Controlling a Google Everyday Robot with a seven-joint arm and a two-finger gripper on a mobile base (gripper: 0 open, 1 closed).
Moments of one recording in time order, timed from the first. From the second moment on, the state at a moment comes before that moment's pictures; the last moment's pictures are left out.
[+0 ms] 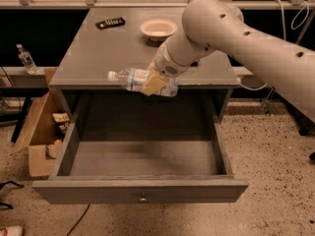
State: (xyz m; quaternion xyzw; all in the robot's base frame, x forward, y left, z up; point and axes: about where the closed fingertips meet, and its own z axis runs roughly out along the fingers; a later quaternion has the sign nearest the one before) arm 0.644 0.022 0.844 -0.63 0.70 0.09 0.33
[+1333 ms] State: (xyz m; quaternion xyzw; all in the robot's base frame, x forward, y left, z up) arm 0.723 0.091 0.895 -0.61 0.71 0.07 0.34
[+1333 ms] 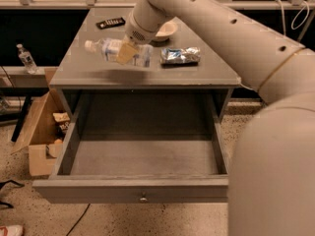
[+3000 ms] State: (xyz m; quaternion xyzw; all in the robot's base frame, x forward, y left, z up) arm 0.785 0.155 0.857 -0.52 0.80 0.07 0.29
